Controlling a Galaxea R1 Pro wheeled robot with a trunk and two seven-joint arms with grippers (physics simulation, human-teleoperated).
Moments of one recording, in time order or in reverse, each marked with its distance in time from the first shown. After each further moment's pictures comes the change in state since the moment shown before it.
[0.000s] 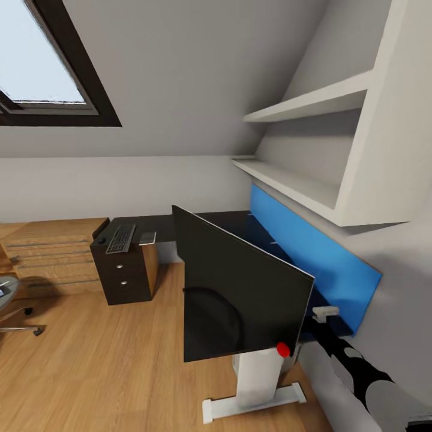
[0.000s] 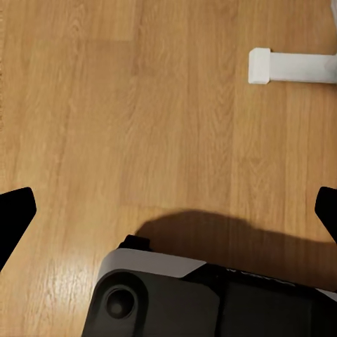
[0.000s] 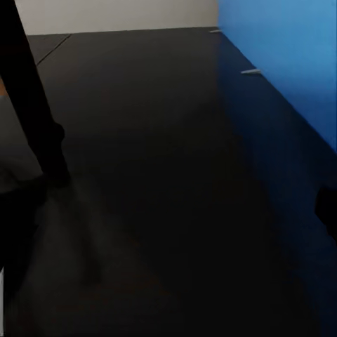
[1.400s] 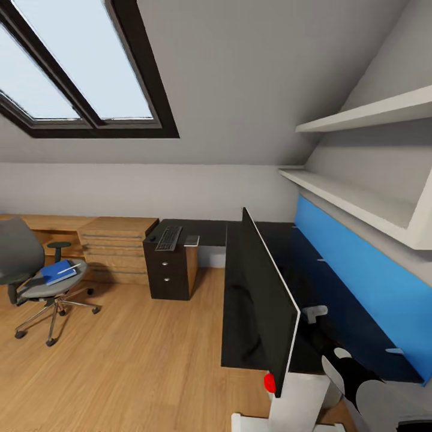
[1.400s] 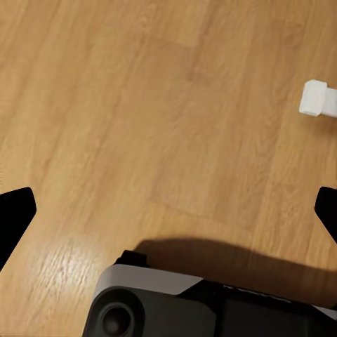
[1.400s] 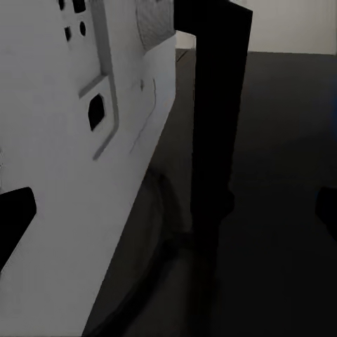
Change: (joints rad) left arm 0.000 0.000 0.000 0.001 0.001 0.000 0.000; right arm 0.001 0.044 -0.001 0.000 0.064 -0.012 -0.001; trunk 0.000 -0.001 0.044
